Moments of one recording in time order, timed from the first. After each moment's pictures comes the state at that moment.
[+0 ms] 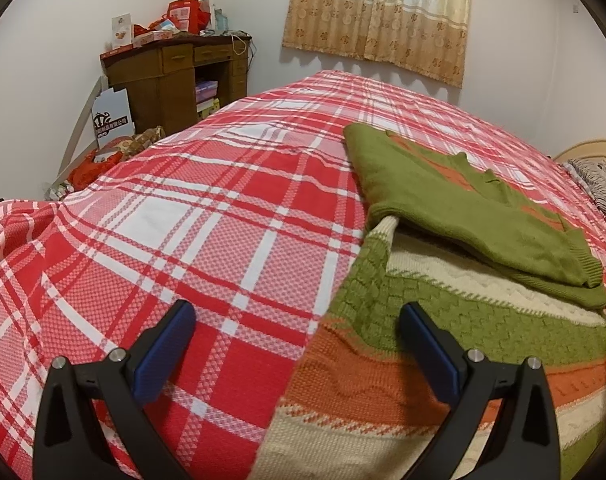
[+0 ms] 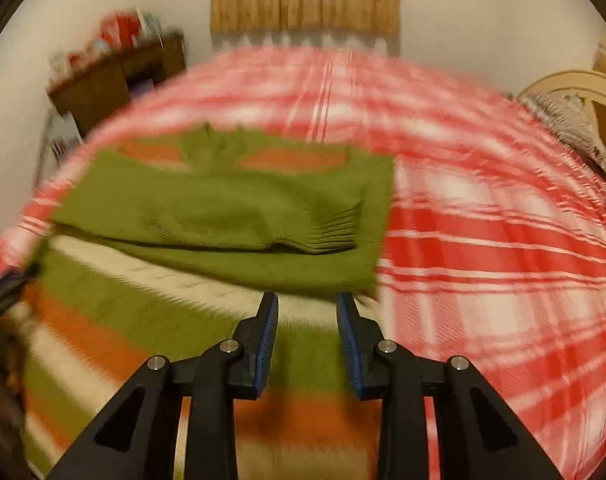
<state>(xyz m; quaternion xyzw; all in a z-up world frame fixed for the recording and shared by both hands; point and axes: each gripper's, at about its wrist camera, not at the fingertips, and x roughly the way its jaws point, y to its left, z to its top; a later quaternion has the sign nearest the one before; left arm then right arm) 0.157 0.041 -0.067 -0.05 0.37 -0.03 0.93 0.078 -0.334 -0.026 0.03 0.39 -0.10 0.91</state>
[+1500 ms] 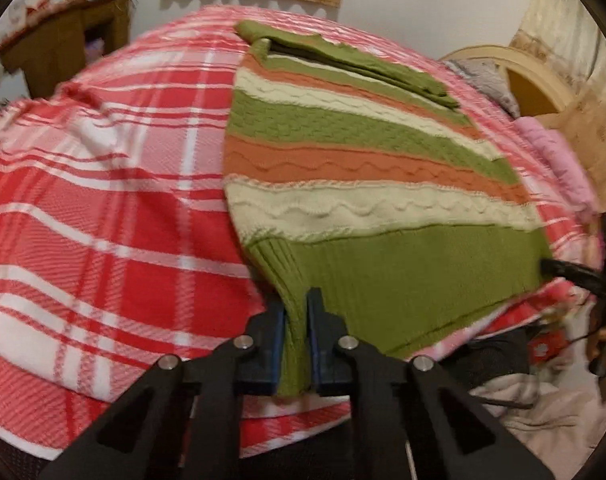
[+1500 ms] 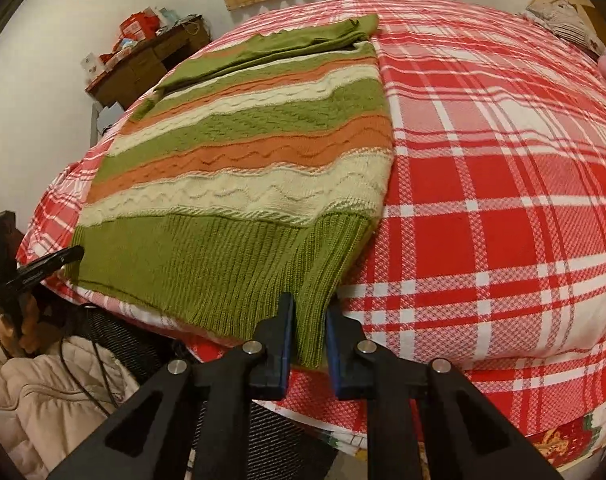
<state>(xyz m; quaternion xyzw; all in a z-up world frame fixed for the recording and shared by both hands) -0.035 0.098 -0.081 -0.01 0.48 -0.27 0.84 -0.154 -0.285 -0.104 0.14 0.47 -0.01 0.87</state>
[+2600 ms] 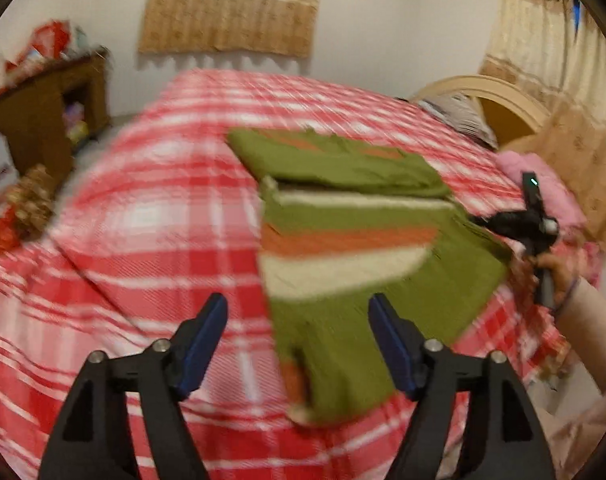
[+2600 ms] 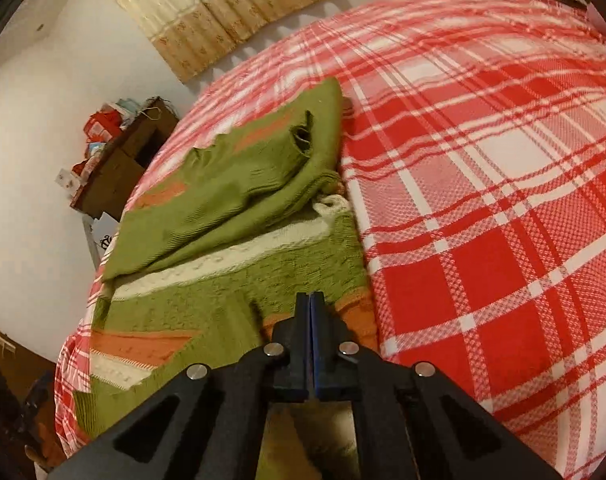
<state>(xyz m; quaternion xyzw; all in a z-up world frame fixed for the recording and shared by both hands) 0.067 0.111 -0.013 0.01 0.39 -0.33 0.86 0.041 -0.386 -0.082 0.29 0.38 -0.05 0.88</state>
